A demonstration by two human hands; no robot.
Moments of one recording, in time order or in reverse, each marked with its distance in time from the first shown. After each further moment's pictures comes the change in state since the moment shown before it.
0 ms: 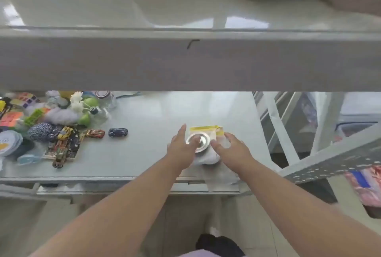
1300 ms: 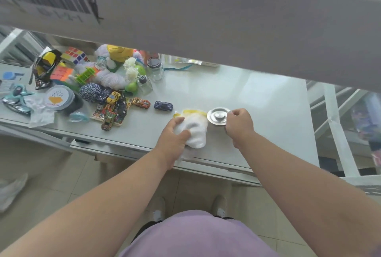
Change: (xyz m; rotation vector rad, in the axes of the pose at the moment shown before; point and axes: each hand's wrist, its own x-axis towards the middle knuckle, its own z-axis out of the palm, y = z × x) left_hand -0.030 -0.094 -0.127 -0.546 0.155 -0.077; right_hand 0.055 -0.079 0.132 0.149 0.157 0.119
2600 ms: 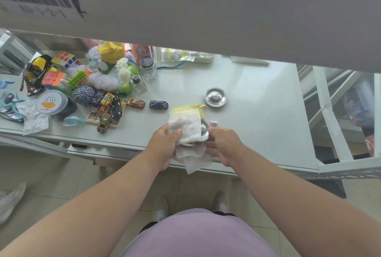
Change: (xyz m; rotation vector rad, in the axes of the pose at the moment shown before) left_hand 0.003 -0.013 -0.012 -0.171 -0.045 -0.172; right_hand -0.053 0.039 0.010 0.381 -0.435 0.202
